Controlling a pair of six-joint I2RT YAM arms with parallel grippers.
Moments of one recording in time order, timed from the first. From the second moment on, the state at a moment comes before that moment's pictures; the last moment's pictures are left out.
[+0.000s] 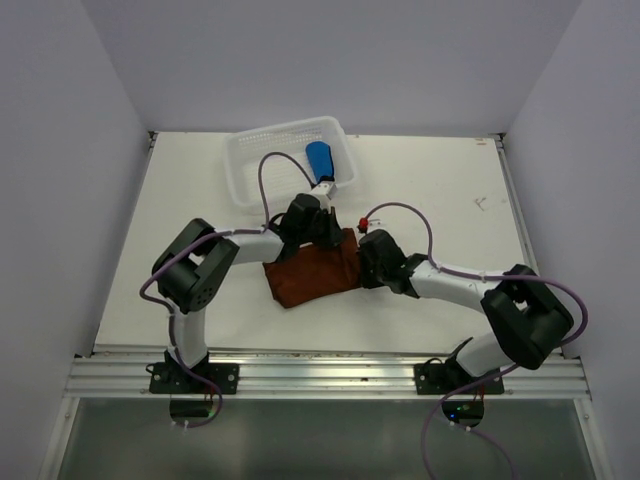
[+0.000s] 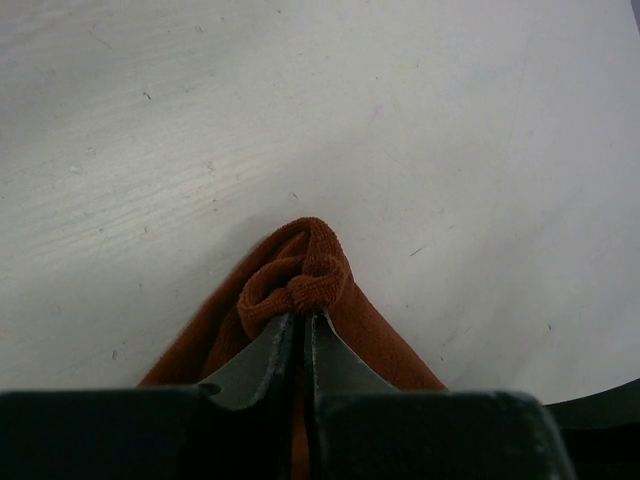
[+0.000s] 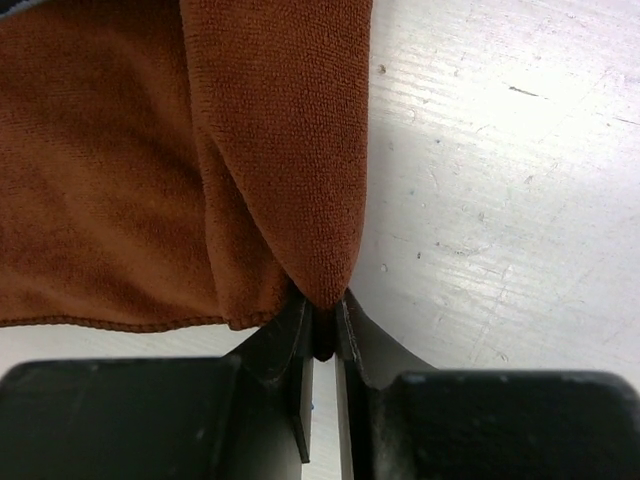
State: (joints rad) left arm -0.66 1.93 1.04 0.33 0.17 -0.51; right arm 0.72 1.48 0.69 -0.14 0.17 0.46
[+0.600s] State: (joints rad) left arm -0.66 1.92 0.97 0.36 0.13 -0.57; right arm 0.72 1.35 0.75 -0.23 0.06 0.41
